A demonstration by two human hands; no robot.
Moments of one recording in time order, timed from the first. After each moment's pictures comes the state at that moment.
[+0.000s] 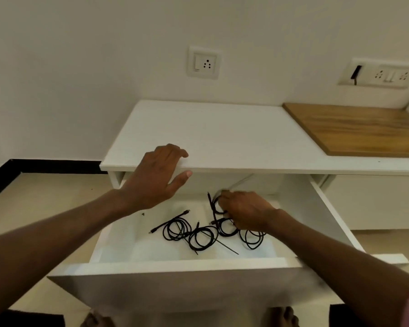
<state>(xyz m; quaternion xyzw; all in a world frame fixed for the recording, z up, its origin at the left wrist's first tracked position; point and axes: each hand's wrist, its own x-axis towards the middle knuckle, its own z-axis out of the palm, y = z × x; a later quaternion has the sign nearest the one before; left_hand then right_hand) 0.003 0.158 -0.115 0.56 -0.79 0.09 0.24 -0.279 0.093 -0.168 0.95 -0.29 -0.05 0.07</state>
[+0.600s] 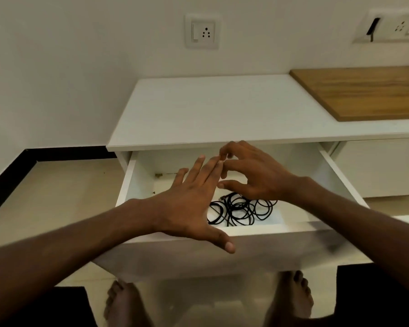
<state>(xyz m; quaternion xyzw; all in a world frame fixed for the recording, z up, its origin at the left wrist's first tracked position) -0.077 0.244 -0.091 0.55 -0.82 -0.18 -0.02 -0.283 0.125 -0.114 0.96 -0.23 0.18 -0.03</state>
